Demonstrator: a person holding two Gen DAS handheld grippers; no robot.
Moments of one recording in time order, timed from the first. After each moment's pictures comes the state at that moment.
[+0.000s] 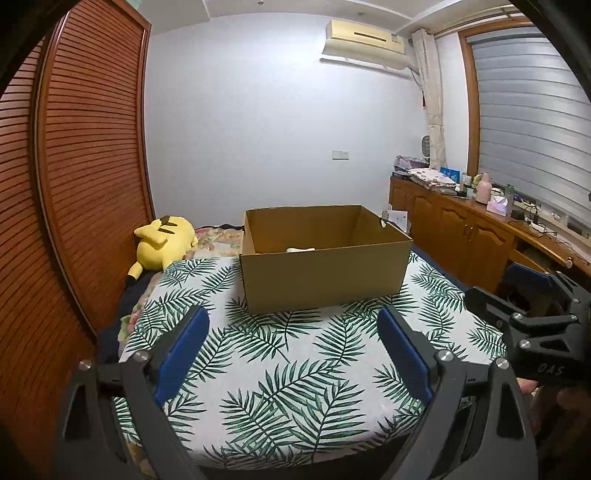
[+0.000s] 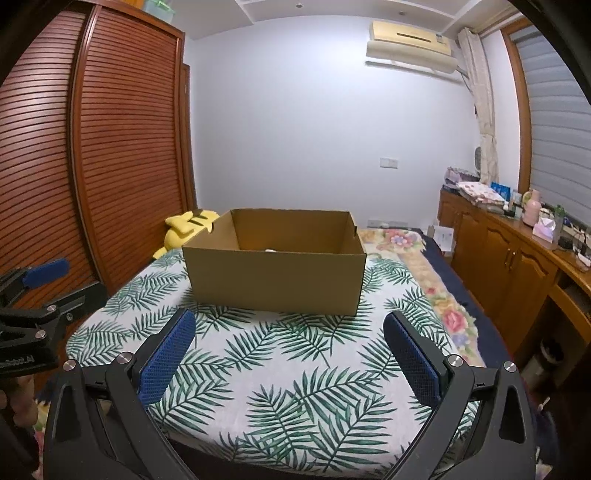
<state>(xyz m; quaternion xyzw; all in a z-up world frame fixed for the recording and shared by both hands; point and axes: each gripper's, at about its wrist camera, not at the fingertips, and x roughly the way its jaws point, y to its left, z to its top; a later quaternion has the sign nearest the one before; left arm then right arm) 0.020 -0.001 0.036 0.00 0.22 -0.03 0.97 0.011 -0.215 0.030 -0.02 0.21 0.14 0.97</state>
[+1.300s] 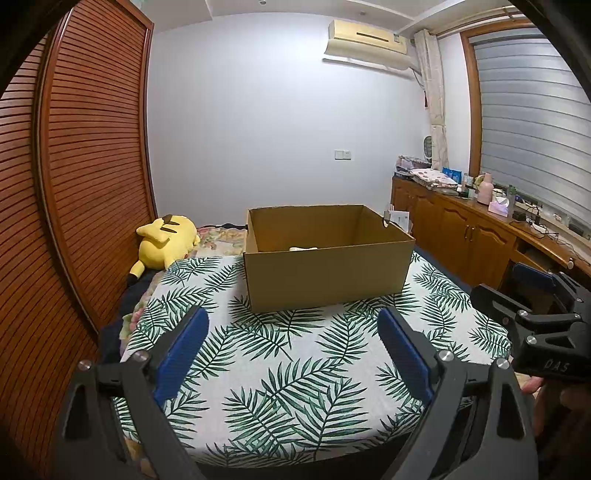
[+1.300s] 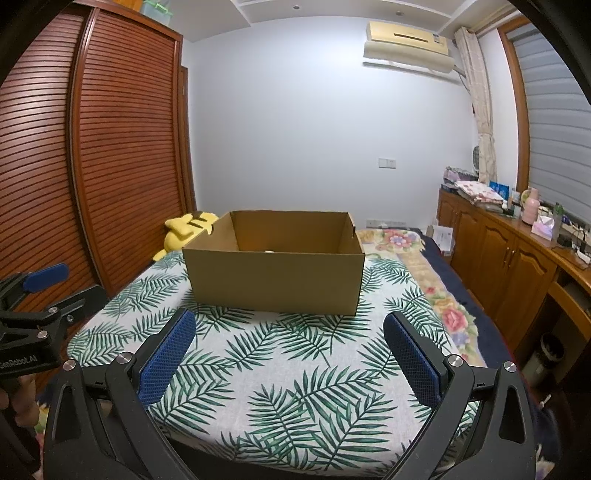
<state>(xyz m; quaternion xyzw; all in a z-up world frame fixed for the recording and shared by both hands) 0.020 0.003 0.034 0.00 0.22 -0.03 0.97 0.009 -0.215 0.031 -0.01 0.21 0.14 0.97</state>
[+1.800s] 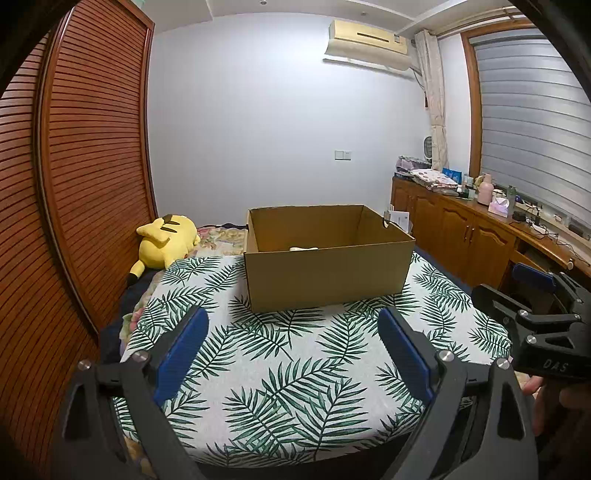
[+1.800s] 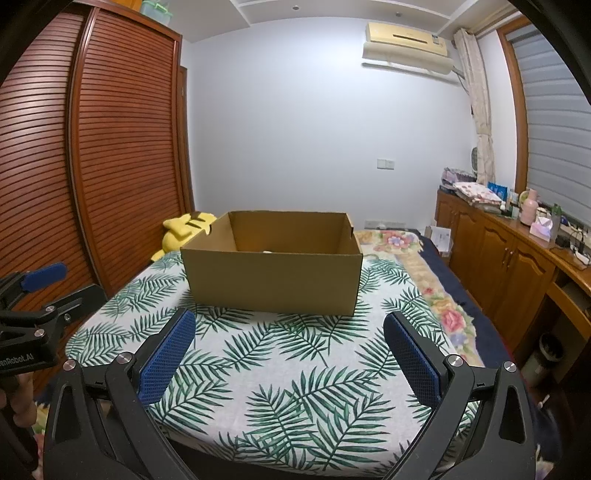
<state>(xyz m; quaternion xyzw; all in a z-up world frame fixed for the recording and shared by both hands) 0.019 0.004 0.034 0.00 0.22 -0.03 0.97 0.007 -0.214 0.032 -0.01 0.20 0.13 0.97</state>
